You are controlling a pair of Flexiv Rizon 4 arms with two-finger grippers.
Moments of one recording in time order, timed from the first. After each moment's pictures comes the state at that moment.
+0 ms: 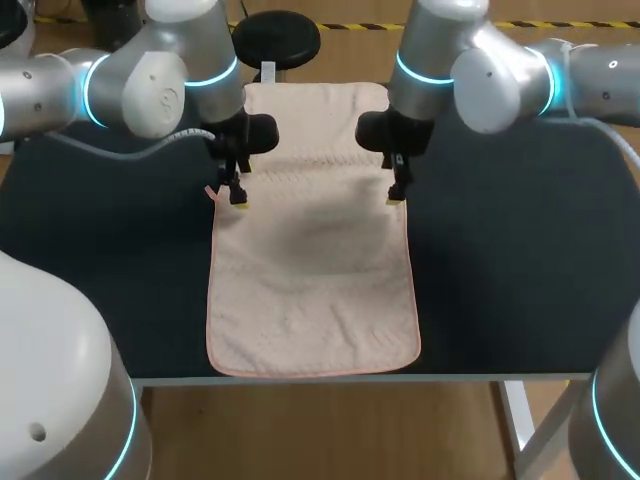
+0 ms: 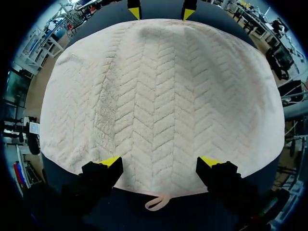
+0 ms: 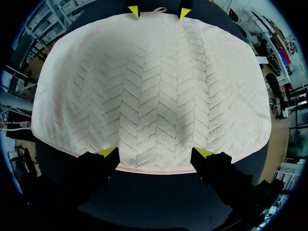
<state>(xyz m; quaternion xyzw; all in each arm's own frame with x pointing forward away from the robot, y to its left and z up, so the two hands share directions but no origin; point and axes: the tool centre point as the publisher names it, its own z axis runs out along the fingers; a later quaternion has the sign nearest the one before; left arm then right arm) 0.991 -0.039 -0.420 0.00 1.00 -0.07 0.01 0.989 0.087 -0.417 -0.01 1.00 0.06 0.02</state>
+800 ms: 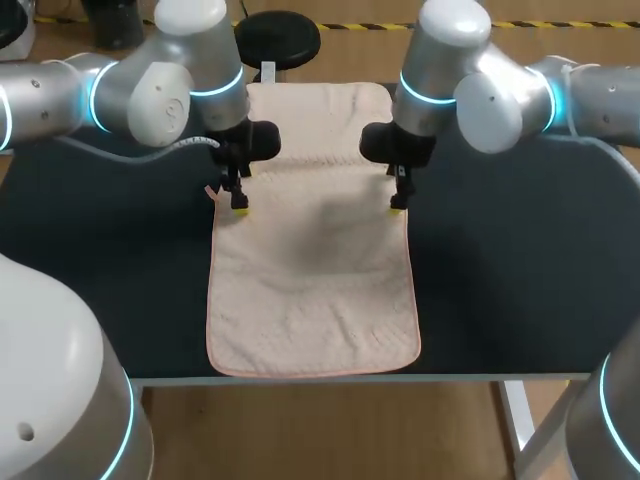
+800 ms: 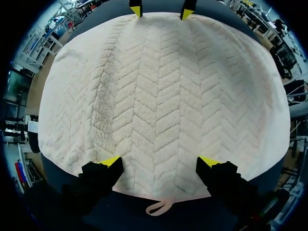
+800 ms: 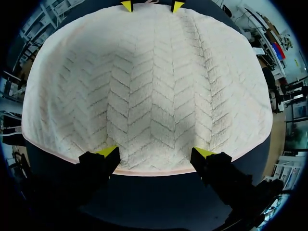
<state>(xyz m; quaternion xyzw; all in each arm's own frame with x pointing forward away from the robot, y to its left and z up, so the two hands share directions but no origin) 0.994 -0.040 -0.432 -0.01 1.00 -0.05 0.02 0.993 0.077 -0.441 0.01 1.00 0.06 0.04</state>
